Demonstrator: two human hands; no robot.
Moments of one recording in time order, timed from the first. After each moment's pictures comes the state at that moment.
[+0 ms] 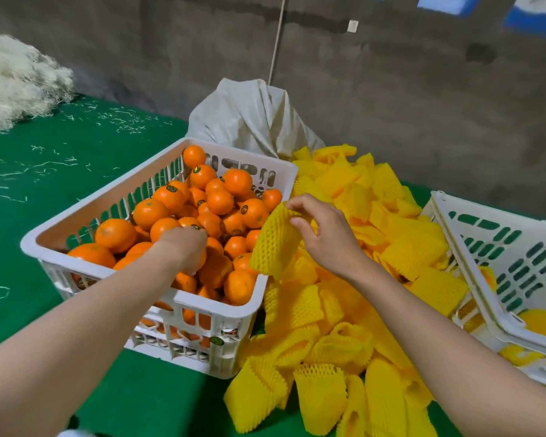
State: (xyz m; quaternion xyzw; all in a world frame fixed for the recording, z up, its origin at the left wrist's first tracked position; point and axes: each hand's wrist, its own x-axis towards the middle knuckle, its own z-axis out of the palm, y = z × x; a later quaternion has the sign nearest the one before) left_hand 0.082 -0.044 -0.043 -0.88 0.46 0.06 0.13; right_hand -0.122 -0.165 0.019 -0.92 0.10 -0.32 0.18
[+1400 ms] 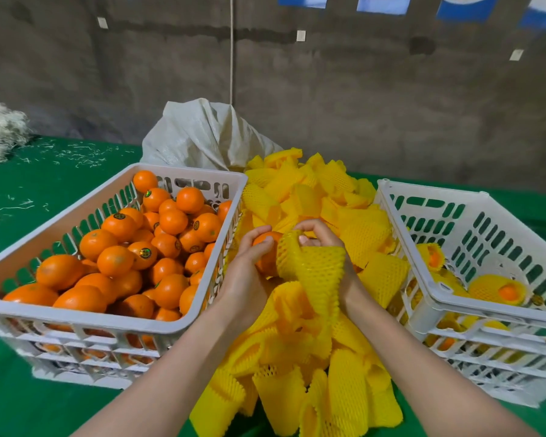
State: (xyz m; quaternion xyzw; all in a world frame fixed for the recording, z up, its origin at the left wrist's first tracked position) left_hand -0.110 -0.096 -0.007 -0.41 0.23 0.49 -0.73; right_hand -0.215 -0.179 0.006 -0.69 0.18 -0.36 0.61
